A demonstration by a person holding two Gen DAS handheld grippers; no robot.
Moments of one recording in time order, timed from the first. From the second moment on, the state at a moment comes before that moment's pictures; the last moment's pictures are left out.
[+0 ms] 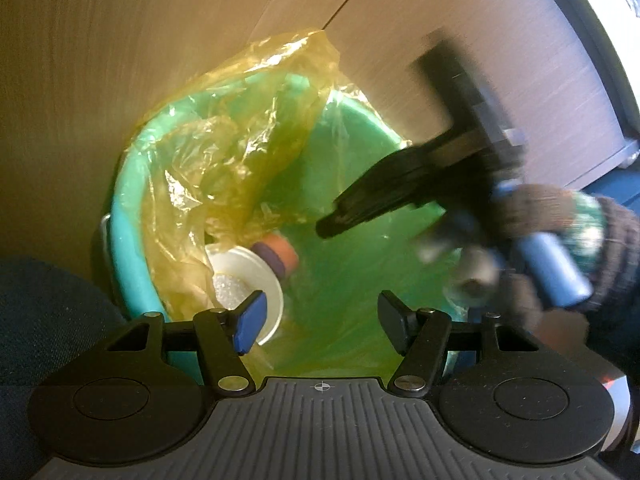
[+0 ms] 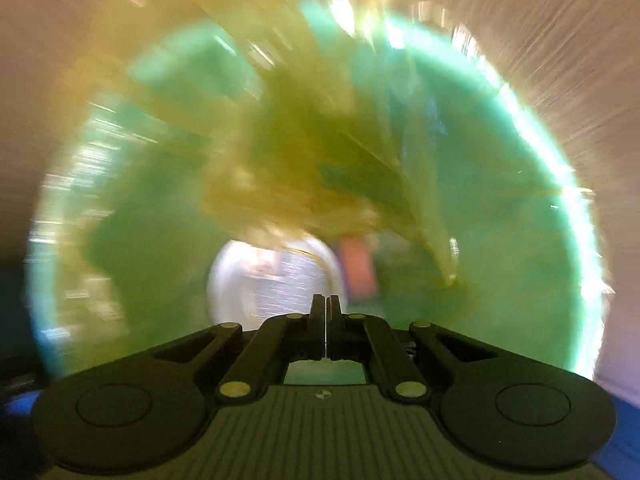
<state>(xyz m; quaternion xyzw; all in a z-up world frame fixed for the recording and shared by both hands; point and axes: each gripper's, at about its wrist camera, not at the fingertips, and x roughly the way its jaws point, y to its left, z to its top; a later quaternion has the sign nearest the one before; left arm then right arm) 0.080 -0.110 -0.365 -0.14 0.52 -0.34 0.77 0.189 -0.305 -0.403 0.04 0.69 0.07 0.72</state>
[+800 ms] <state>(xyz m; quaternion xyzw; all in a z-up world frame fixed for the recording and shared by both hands) 0.089 -0.114 -0.373 -0.16 0.53 -0.34 0.76 0.190 -0.332 -0.417 0.02 0.69 0.04 0.72</state>
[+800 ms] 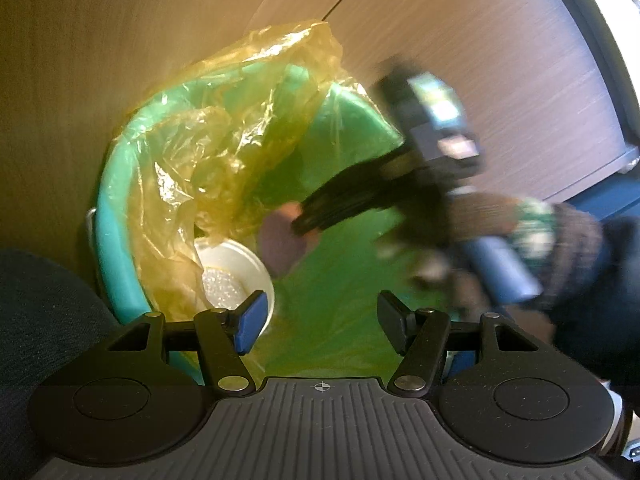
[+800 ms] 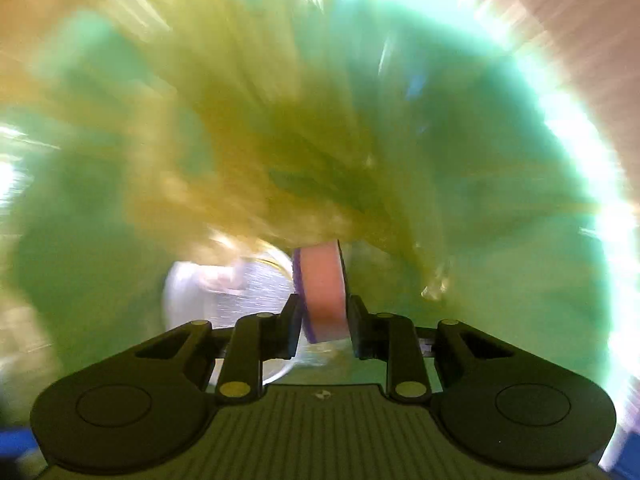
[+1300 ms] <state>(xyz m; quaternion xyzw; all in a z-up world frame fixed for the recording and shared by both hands) 0.083 -0.125 -0.356 -0.12 0.51 -0.30 0.80 0.139 -0.319 -0.299 0.06 0.62 0.08 0.78</state>
